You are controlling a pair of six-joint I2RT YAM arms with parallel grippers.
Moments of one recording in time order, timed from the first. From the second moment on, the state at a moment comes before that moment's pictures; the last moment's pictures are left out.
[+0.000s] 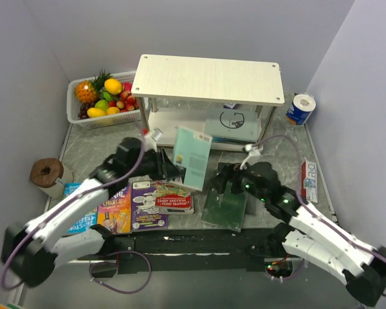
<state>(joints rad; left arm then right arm) -0.59 1.12 0.75 -0.18 0.50 -0.76 0.71 0.79 0.51 -0.23 -0.03 0.62</state>
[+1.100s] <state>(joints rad) -0.68 1.47 1.13 0.71 -0.61 -1.15 0.71 0.61 0.81 -0.33 0.16 0.58</state>
